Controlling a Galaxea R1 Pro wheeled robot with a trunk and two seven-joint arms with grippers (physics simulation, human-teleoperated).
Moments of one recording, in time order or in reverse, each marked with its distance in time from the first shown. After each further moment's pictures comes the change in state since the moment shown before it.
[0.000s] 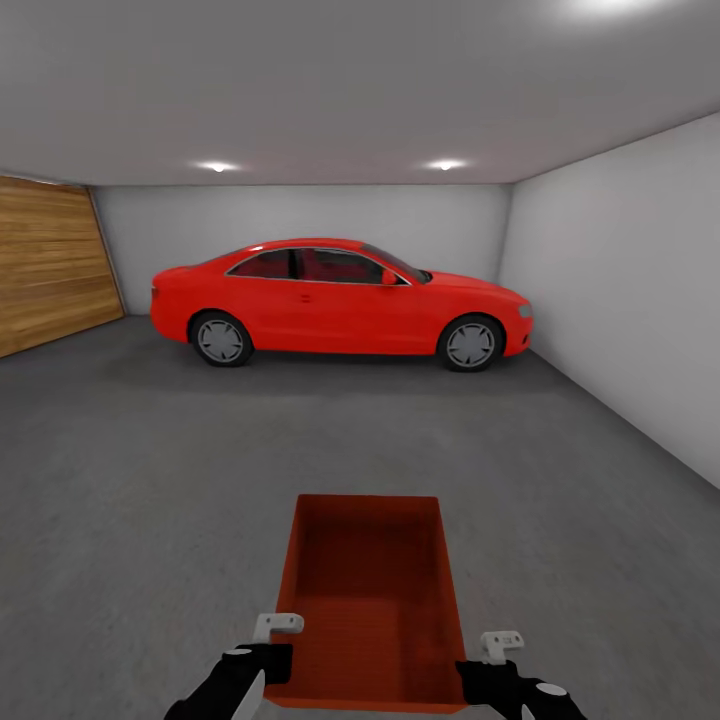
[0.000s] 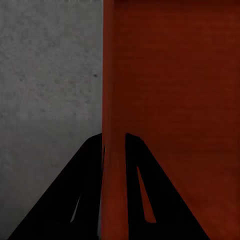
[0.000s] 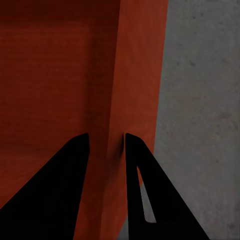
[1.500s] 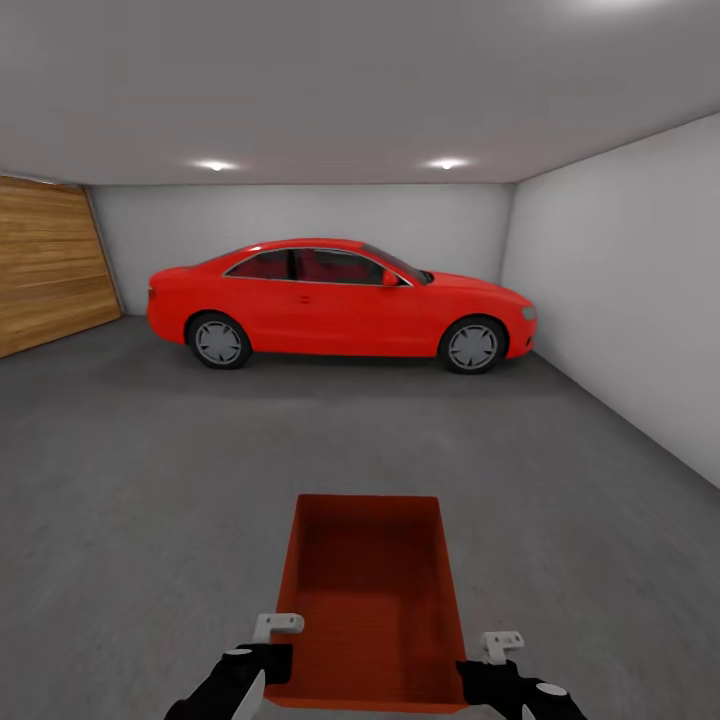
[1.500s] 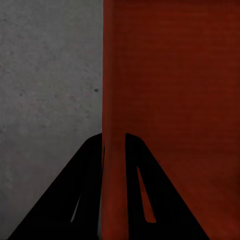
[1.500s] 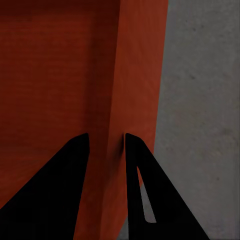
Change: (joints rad) left arm 0.000 -0.001 0.000 0.000 -0.001 -0.001 0.000; right arm 0.000 -0.001 -0.001 0.000 0.001 0.000 0.001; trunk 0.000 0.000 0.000
